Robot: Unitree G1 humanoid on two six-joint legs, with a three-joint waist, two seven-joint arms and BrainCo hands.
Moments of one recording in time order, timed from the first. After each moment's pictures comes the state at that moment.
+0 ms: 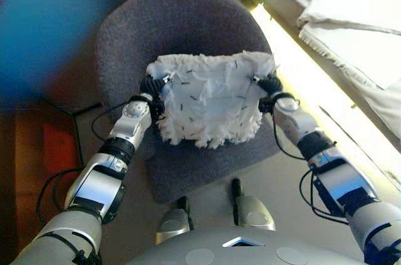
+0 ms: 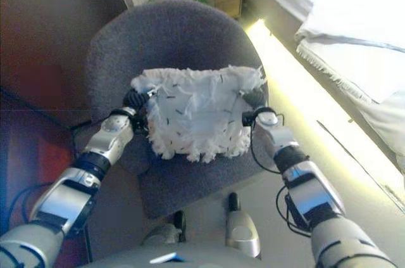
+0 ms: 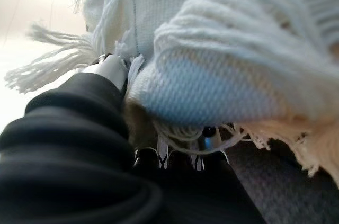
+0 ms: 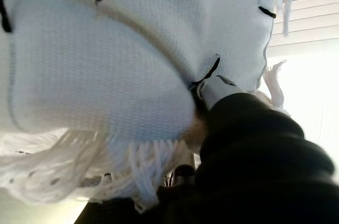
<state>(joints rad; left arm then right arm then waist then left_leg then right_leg) -0.68 0.41 -0.36 0.76 -0.55 -0.04 0.09 -0.76 -0.41 0.43 0.74 0.65 0.08 -0.25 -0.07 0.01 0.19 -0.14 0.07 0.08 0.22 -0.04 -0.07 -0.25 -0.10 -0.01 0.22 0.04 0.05</state>
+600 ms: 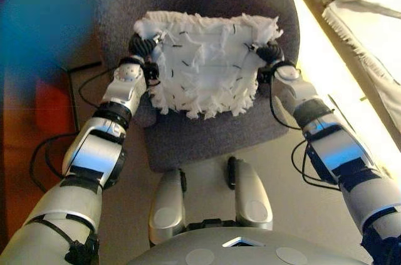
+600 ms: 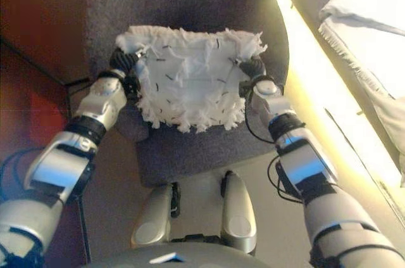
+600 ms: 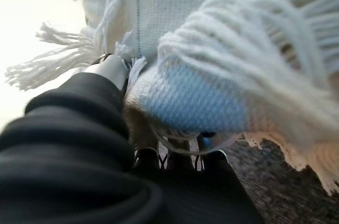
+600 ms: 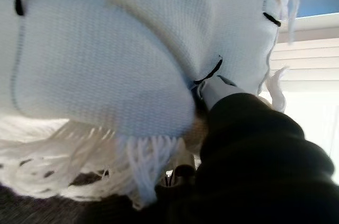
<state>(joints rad) -0.97 0.43 -0.37 0.99 -0.58 -0.04 0.14 -1.05 -0.35 0.44 1.03 0.66 0.06 -0.15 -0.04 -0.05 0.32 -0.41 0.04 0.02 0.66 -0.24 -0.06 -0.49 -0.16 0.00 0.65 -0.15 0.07</state>
